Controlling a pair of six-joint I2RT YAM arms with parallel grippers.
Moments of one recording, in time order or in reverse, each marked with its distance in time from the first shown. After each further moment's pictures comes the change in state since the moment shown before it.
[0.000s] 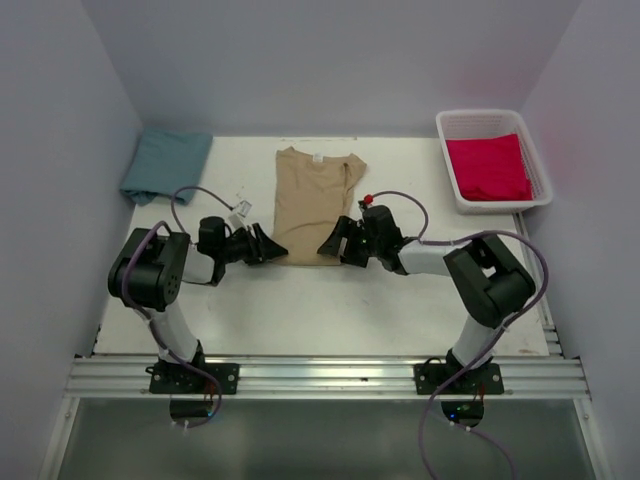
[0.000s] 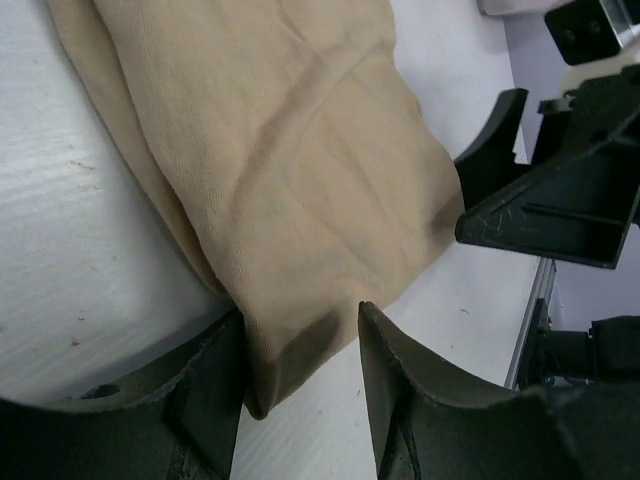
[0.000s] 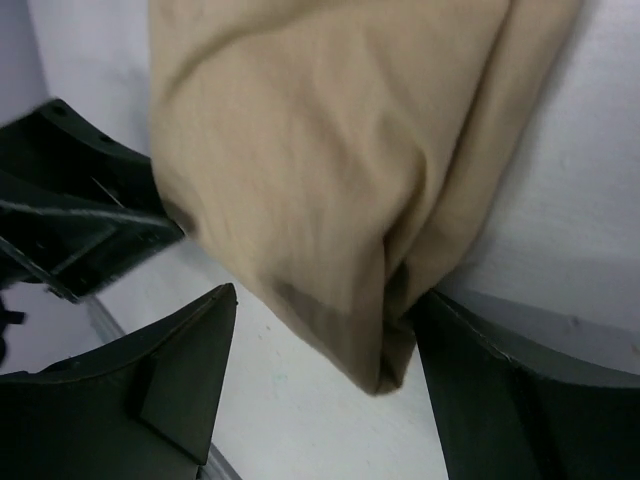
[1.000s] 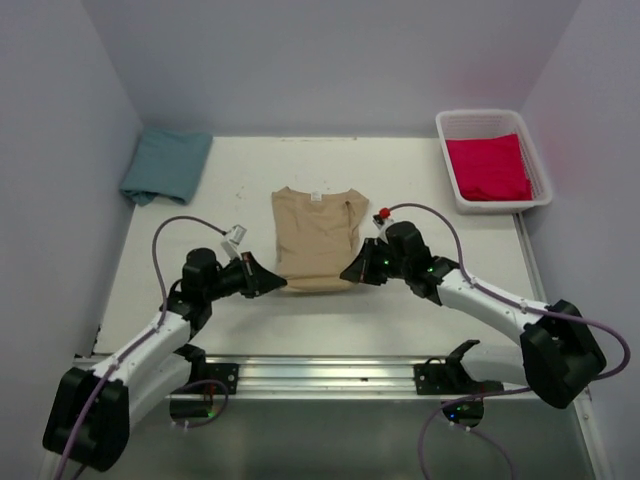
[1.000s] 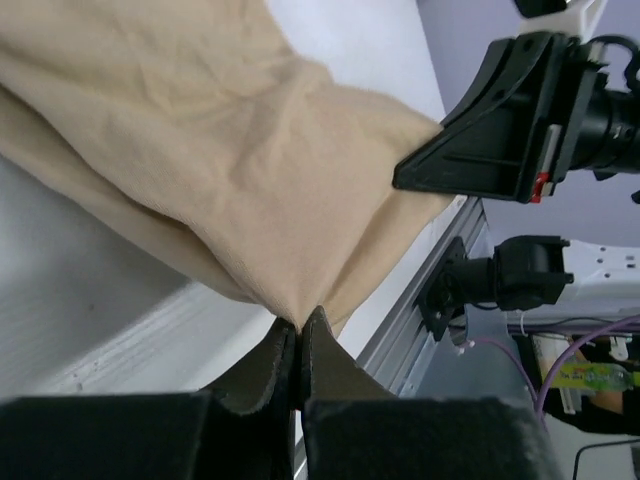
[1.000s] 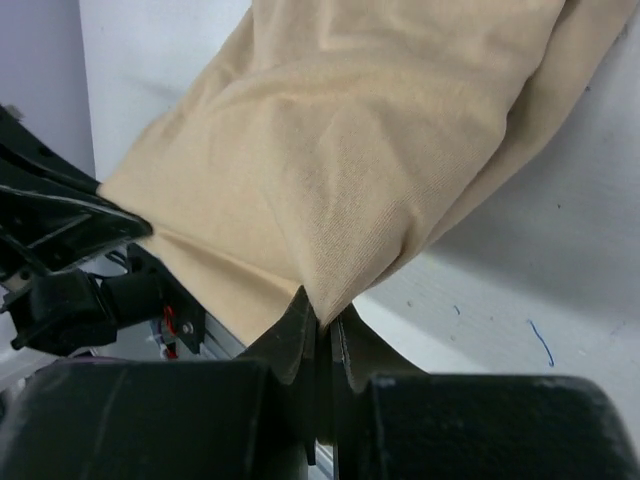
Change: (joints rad) left arm -0.177 -0.845 -0.282 -0.435 -0.092 -0.162; right arm 0.040 -0.475 -0.185 -0.235 -0.055 -0.023
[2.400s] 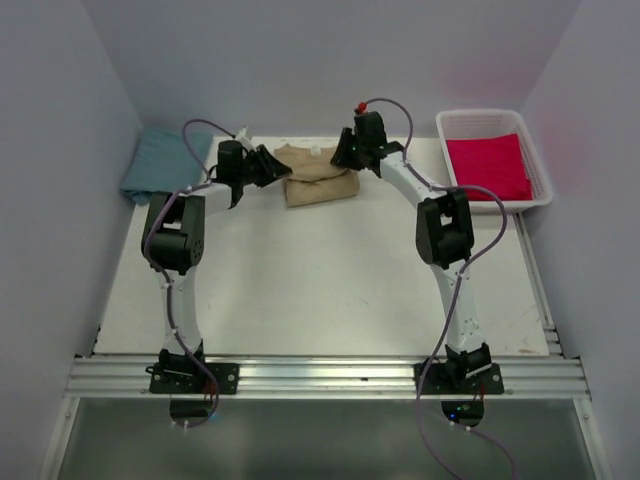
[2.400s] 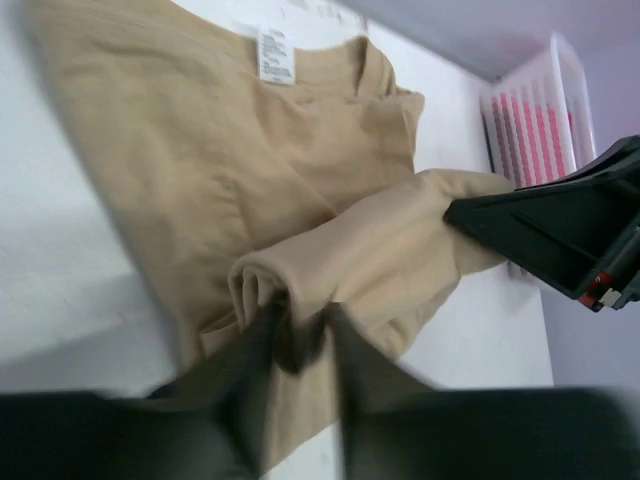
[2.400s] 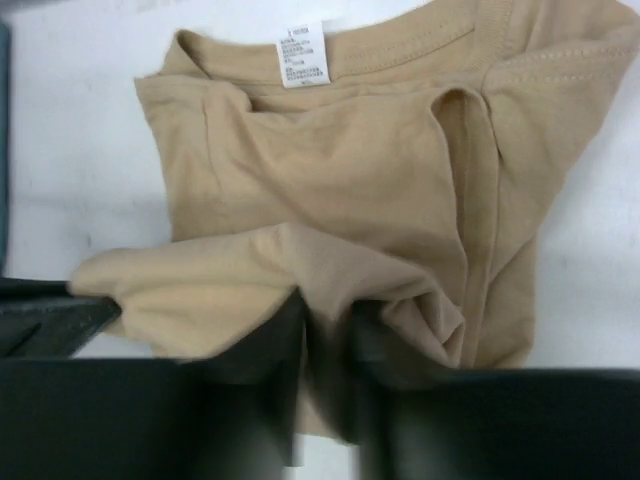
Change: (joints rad) left arm 0.153 1.180 1.143 0.025 -0.153 0.040; right arm -0.236 1.077 1.378 -0.336 0.218 -0.286
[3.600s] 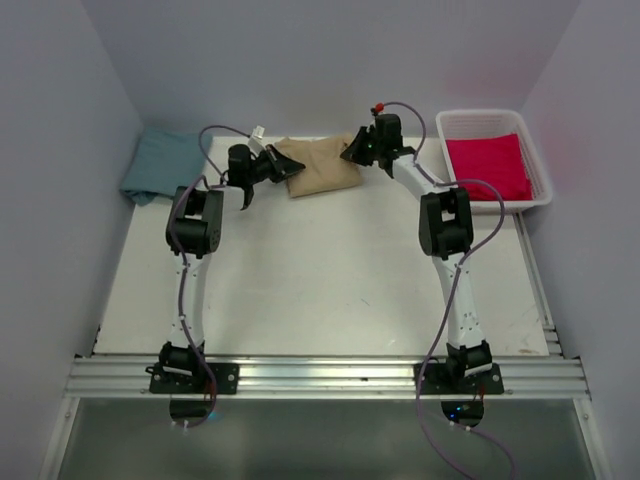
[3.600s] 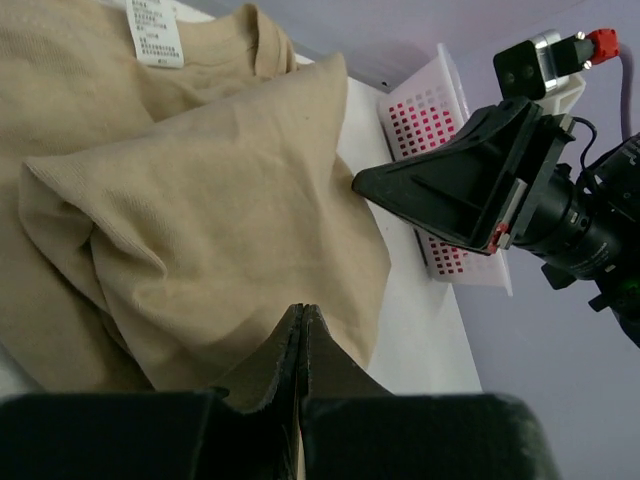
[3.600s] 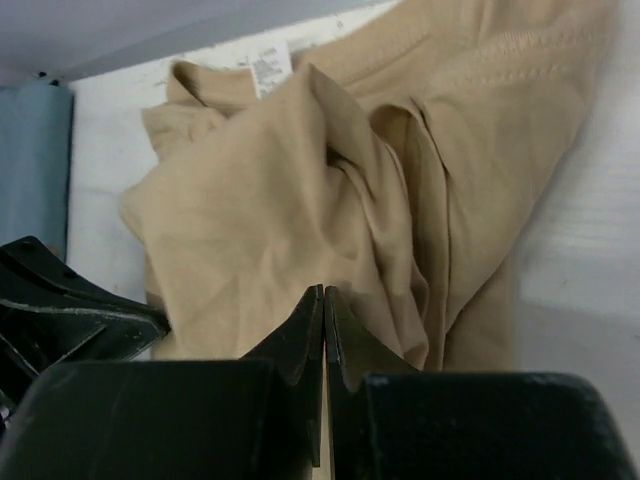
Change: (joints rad) left arm 0.004 0.338 0.255 0.372 0.192 -0.248; right arm -0.116 0.200 0.170 0.219 -0.225 0.084
